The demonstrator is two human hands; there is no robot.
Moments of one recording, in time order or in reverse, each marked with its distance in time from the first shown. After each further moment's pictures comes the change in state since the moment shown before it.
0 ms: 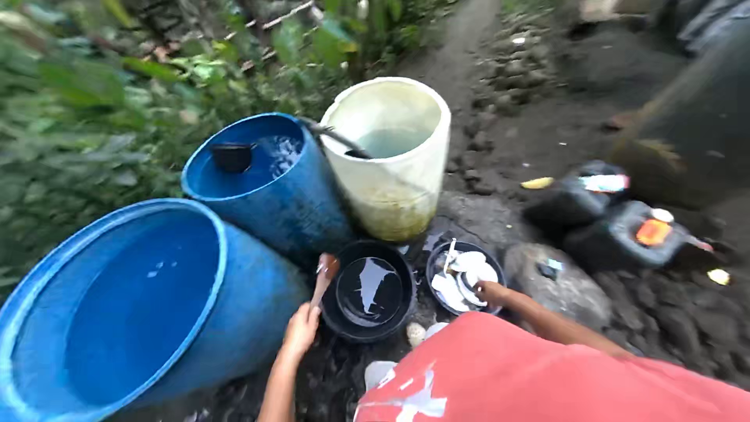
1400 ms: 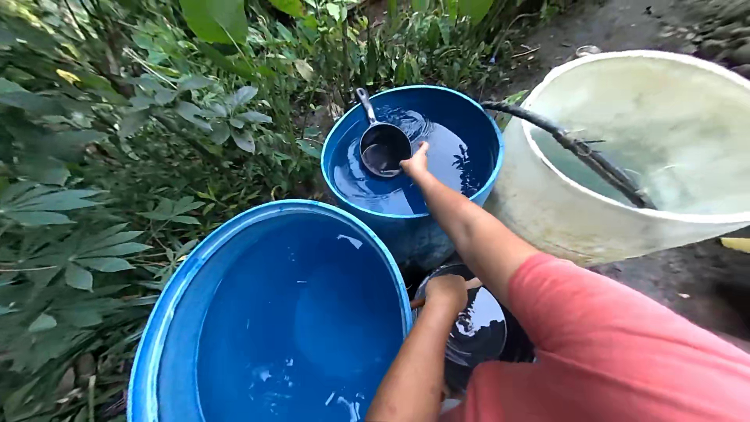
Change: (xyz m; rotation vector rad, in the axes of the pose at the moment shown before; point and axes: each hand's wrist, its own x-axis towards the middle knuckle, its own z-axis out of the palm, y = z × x) left_hand 0.275 0.024 -0.193 0.469 -0.485 0.128; right_hand 0.326 -0.908 -0.056 0.587 0.470 -0.275
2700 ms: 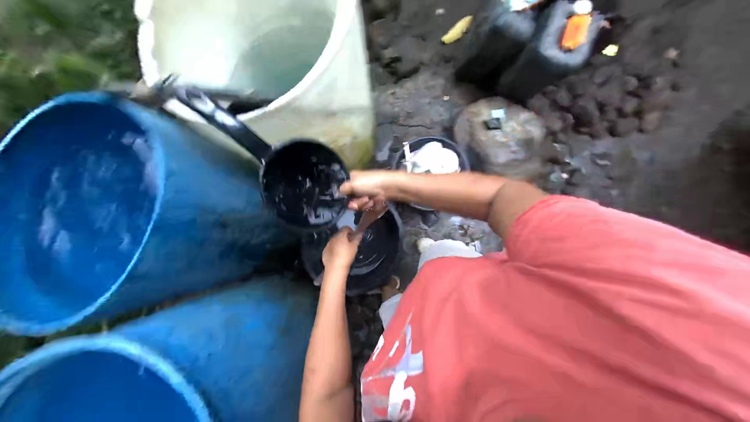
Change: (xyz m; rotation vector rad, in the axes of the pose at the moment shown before) left_hand 0.029 0.220 0.212 0.174 0.067 0.186; right_hand -0.353 0.320 -0.456 0.603 -0.482 0.324
